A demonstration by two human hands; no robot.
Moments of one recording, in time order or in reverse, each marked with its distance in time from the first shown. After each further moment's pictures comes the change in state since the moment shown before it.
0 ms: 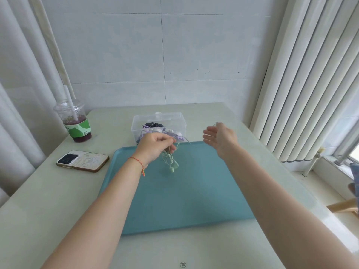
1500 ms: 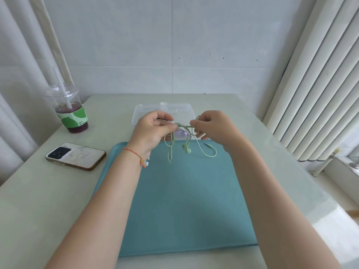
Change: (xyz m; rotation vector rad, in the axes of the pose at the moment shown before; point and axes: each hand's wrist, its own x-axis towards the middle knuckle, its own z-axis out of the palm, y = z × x) left_hand 0.035 0.003 -0.012 -0.252 0.121 -0.011; right_hand 0.006 -0.010 0.041 -0.766 -0.327 -0.406
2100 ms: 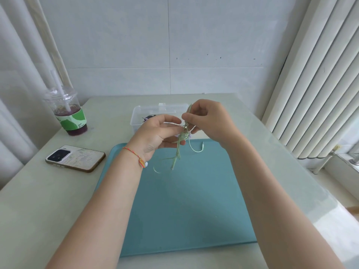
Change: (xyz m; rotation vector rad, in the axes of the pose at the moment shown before) left_hand -0.013 0.015 0.007 -0.047 -0.225 -0.131; right_hand -0.009 -0.019 0.001 0.160 0.020 -0.200
